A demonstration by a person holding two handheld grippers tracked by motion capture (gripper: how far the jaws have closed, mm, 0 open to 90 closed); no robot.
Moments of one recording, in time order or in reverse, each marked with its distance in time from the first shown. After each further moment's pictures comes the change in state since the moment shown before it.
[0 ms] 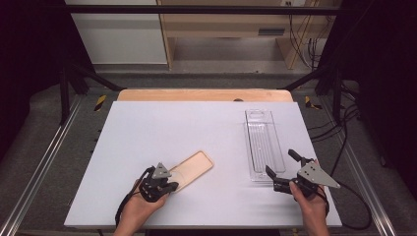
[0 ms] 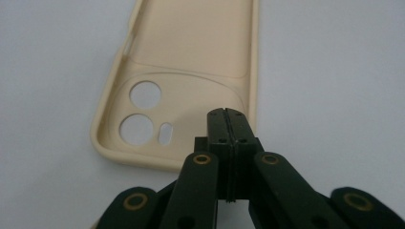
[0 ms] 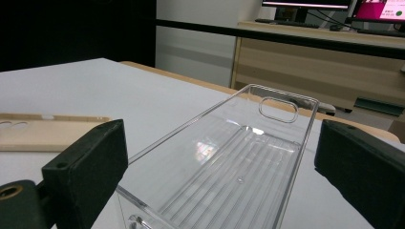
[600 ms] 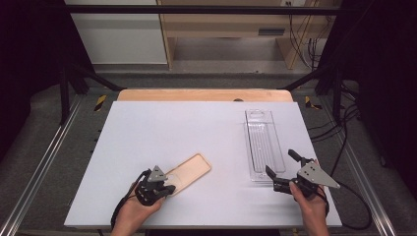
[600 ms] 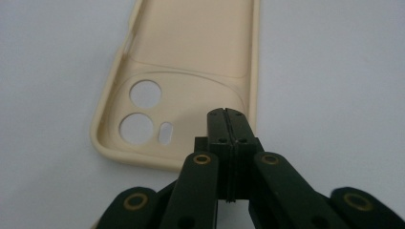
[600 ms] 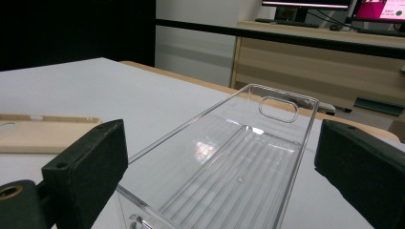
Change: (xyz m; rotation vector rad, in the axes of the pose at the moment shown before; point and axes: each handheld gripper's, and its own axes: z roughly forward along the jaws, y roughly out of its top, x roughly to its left) left arm 0.000 -0.007 -0.006 0.006 -0.010 -0.007; right arm 0.000 0.000 0.000 0.002 -0.001 0.002
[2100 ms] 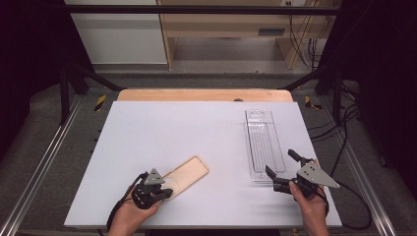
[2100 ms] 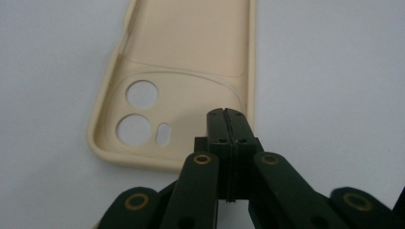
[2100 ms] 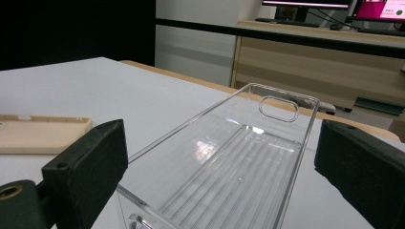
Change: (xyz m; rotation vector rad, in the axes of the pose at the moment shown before) left arm -0.002 -0.007 -0.008 0.019 -0.016 0.000; right arm 0.000 0.000 0.001 0.001 0.000 -0.001
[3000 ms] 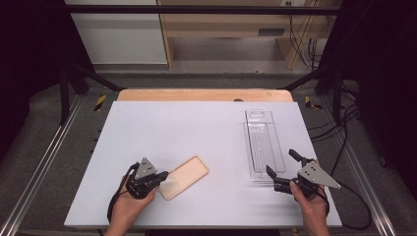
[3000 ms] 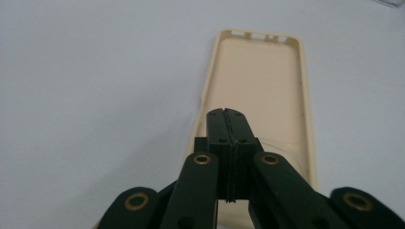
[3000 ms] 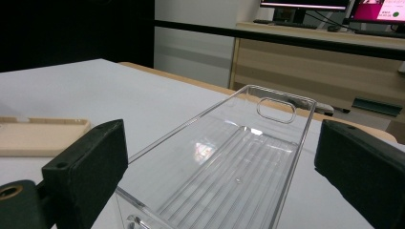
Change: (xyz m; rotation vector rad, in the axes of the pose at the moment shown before) left arm 0.025 0.011 -0.010 -0.221 0.147 0.014; right arm -0.001 0.001 -0.001 -0.007 -0.006 0.000
